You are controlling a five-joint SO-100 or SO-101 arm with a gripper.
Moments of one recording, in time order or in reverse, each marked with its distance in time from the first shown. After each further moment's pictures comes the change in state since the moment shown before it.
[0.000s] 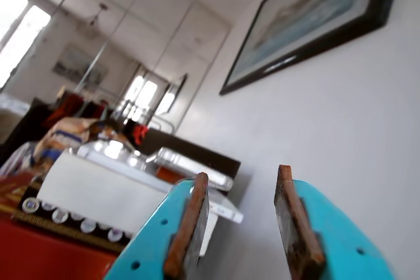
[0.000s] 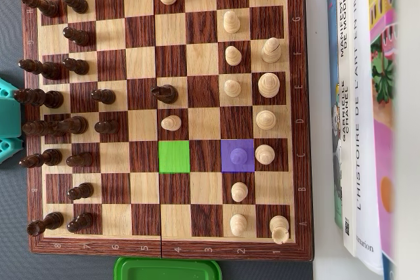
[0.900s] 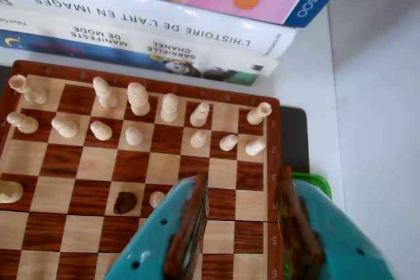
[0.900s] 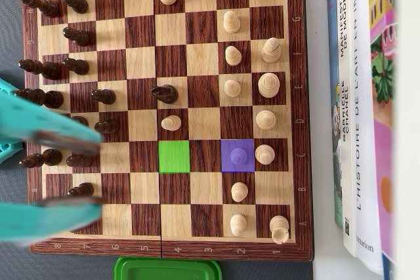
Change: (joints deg) arm 8.3 -38.3 -33.5 70.9 15.5
